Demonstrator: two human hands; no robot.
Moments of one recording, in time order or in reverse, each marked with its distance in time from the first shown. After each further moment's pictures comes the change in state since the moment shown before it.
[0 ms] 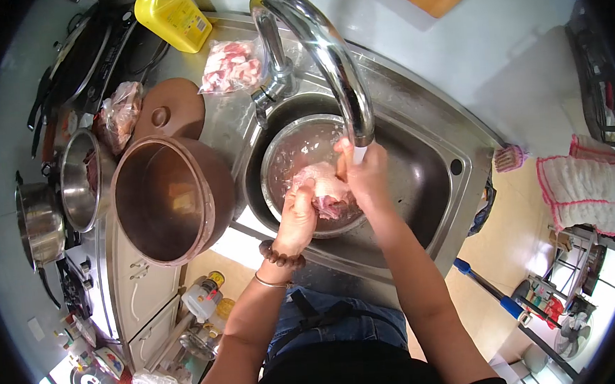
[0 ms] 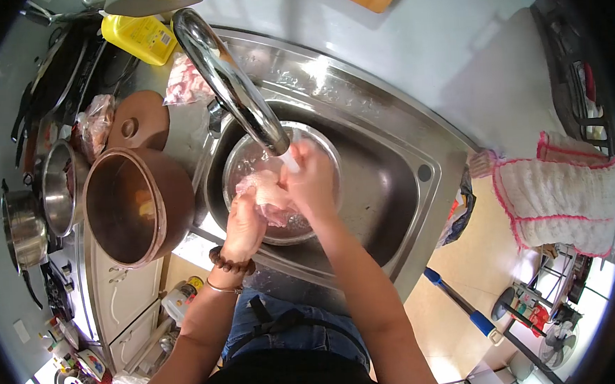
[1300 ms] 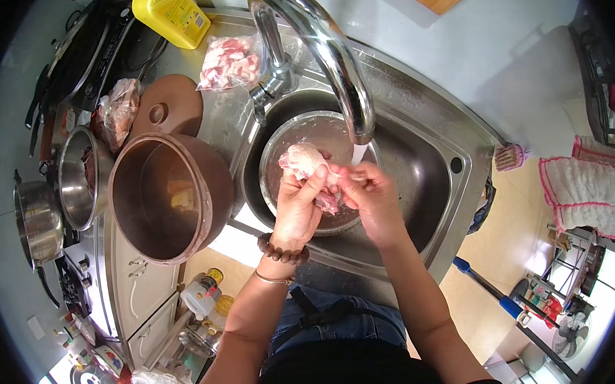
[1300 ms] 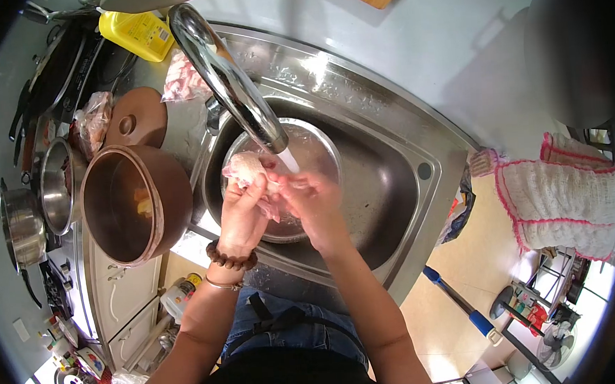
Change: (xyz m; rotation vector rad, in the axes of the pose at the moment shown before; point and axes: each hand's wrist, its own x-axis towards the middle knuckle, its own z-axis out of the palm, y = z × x) left_hand 0.009 0.016 0.013 -0.259 -0.024 0.021; right_hand -0.039 -0.010 -0.026 0.814 -0.347 0.450
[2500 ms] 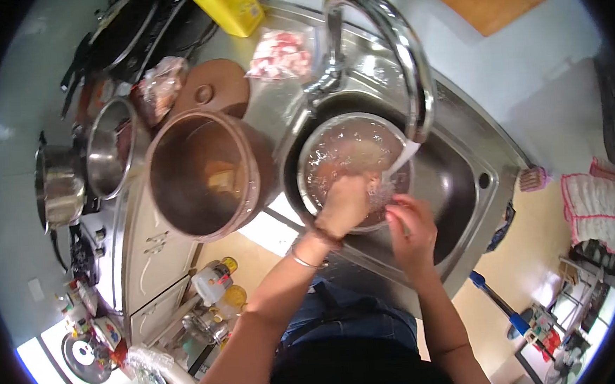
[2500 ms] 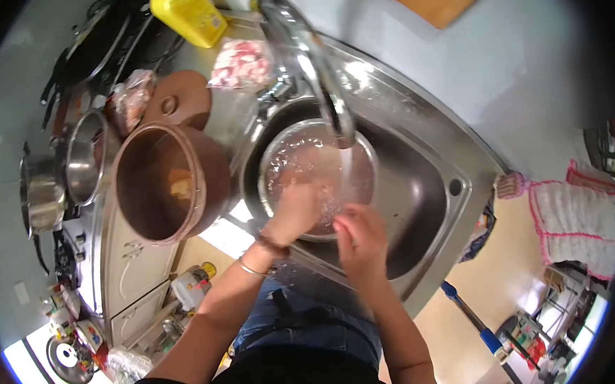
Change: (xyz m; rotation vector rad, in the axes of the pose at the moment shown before) left_hand 0.008 -0.029 -0.044 1.631 -0.205 0.543; right_hand -0.051 0.008 -0.010 -1.078 0.117 -0.588
